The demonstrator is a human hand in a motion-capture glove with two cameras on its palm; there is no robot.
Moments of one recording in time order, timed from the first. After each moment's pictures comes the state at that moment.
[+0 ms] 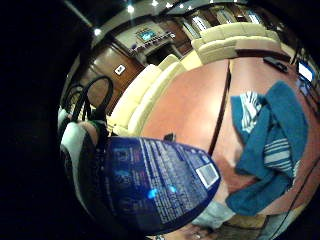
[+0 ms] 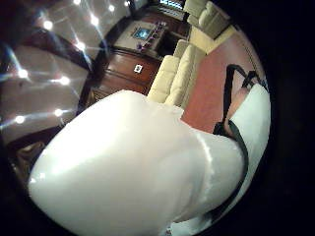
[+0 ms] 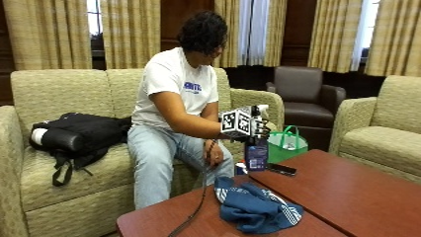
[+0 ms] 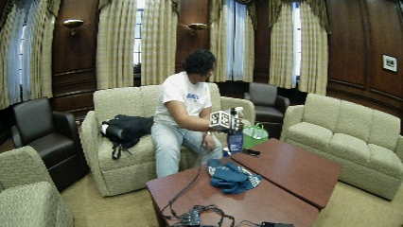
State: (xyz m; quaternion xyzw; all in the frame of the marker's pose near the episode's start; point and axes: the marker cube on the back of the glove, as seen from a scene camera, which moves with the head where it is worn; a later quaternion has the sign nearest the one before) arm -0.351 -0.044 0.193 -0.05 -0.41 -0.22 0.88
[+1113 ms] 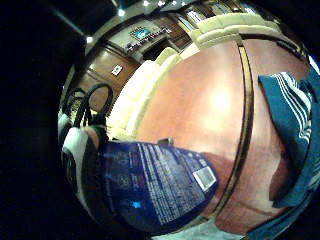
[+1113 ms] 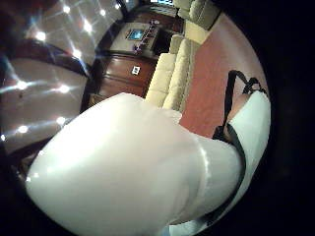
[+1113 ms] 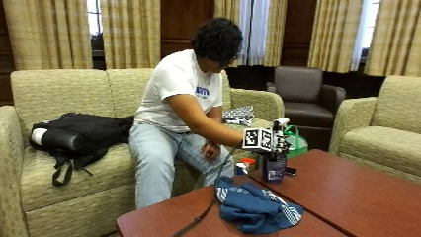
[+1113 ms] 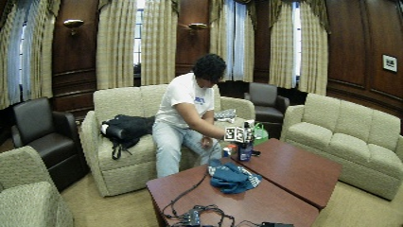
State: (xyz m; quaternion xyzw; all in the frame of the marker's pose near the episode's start) arm -0.414 -0.068 0.284 -0.07 -0.42 -0.19 0.88
